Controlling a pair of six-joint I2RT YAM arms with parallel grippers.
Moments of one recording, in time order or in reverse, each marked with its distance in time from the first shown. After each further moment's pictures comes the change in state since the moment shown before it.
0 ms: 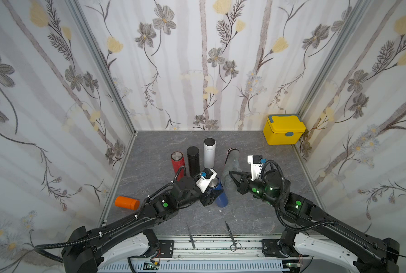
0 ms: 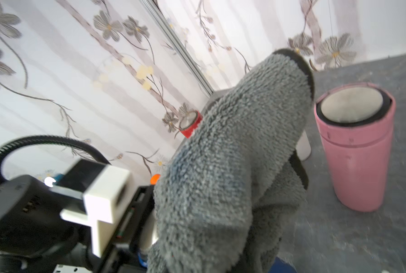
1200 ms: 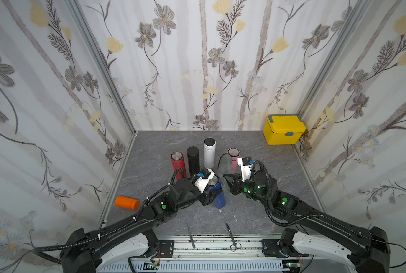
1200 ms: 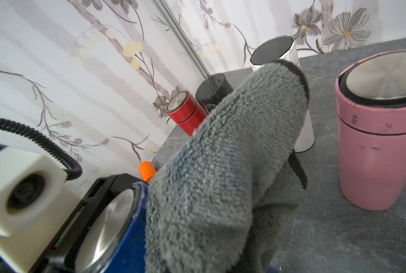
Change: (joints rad) left arm -0.004 -0.029 -0.037 0.068 -0.026 -0.013; right arm 0.001 0.101 -0.131 0.115 -0.032 -0.003
